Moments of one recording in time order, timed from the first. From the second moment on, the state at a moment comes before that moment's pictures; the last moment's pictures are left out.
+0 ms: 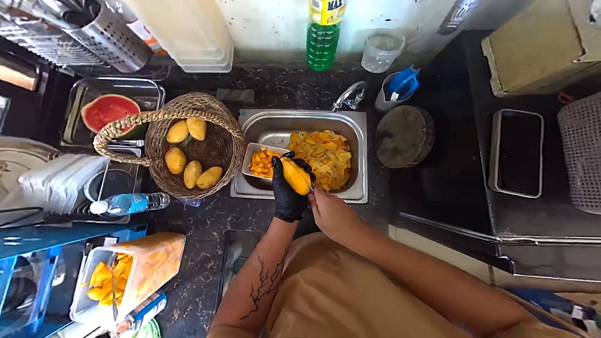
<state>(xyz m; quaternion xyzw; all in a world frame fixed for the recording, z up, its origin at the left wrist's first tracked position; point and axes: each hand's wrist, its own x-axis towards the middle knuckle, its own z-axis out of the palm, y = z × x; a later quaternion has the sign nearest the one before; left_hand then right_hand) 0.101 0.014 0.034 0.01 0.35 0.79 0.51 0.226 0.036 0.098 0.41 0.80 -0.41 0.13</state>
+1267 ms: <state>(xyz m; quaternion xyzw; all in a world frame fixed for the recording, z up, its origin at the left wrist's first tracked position) 0.006 -0.031 -0.021 -0.29 0.28 0.76 0.51 0.175 0.050 0.044 0.33 0.81 -0.46 0.16</state>
